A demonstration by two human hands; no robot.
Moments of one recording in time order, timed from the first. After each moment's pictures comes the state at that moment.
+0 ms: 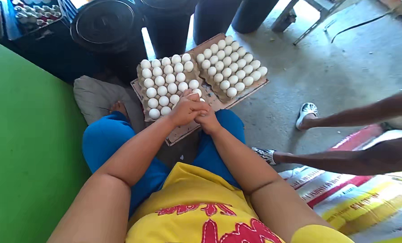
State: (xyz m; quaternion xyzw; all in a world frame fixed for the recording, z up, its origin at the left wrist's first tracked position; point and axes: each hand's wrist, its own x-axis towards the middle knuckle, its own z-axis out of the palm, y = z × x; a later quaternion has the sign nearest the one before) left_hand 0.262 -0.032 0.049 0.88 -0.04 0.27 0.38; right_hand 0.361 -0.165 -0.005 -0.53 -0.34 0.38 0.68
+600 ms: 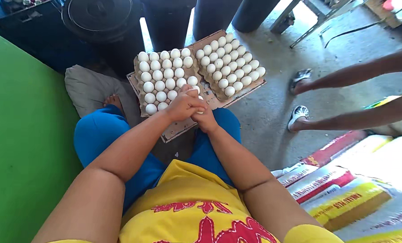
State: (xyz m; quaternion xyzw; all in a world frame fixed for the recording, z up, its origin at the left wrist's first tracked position) left_hand 0.262 -0.028 0.052 0.89 -0.06 0.26 0.38; right_hand 0.360 -0.165 -0.004 -0.50 -0.35 0.39 0.69
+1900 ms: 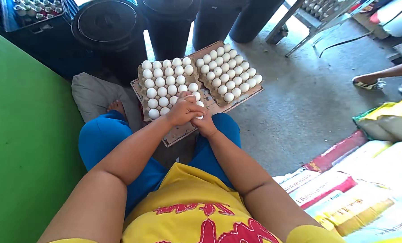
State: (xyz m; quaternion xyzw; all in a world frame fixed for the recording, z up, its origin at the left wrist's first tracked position) left_hand 0.254 -0.027 0.049 0.88 -0.04 0.26 0.39; right_hand 0.358 -0.165 -0.012 -0.52 -0.36 0.40 0.67
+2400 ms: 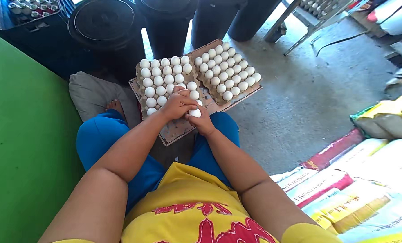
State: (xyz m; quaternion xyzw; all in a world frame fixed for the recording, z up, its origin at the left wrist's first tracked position) left_hand 0.253 -0.014 0.050 0.88 -0.03 0.26 0.39; right_hand 0.355 -0.164 -0.006 -0.53 -0.35 0.42 0.65
